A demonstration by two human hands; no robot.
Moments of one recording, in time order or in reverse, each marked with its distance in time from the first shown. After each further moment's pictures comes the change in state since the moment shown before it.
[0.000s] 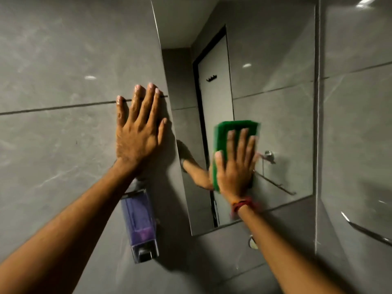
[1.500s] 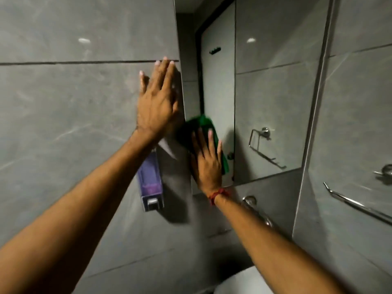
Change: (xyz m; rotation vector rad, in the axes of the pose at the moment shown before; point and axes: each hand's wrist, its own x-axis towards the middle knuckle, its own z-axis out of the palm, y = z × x) left_hand -0.017 0.026 -0.054 -0.363 -0.266 -0.109; right_hand -0.094 -0.054 -0.003 0.044 -0.207 -0.304
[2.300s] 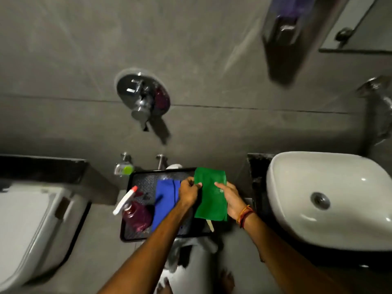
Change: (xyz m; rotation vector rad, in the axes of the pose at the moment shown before) left_hand -0.618 -0.011 0.045 -0.861 -0.714 -1.798; right_hand -0.447 -0.191 -0.070 1.138 -1.183 1.745
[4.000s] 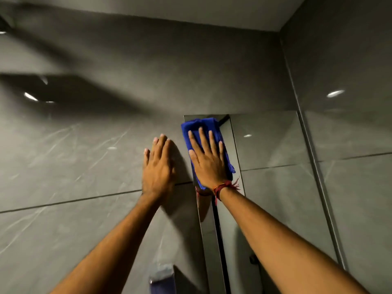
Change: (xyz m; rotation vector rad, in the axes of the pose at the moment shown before) left_hand -0.273 0.677 0.093 0.665 0.785 1.846; right_hand -0.277 -0.707 0.047 -1.070 1.211 -1.909
